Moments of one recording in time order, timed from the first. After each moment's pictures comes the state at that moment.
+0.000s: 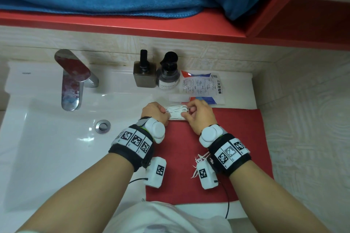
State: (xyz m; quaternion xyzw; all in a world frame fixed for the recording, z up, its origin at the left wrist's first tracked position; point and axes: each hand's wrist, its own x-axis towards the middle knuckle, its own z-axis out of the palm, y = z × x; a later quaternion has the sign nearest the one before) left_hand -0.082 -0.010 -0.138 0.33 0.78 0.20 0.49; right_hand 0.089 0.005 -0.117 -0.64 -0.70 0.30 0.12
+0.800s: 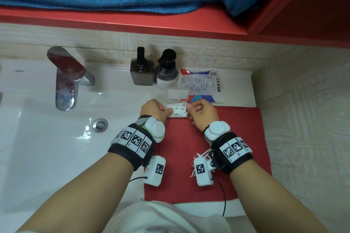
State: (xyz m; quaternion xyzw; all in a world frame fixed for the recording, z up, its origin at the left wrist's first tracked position) left_hand -0.062 -0.035 -0.087 0.39 0.77 0.23 0.44; right_hand 0.113 -0.031 -0.085 -0.70 -0.53 0.40 0.27
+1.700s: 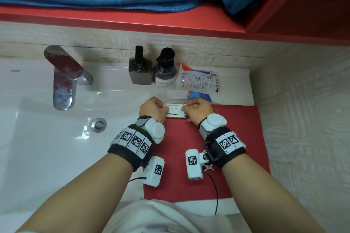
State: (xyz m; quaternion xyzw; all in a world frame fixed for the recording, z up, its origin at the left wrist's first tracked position) left_hand 0.015 -0.072 -0.085 0.48 0.72 0.20 0.46; right_hand 0.175 -0.093 -0.102 -0.77 -0.37 0.42 0.30
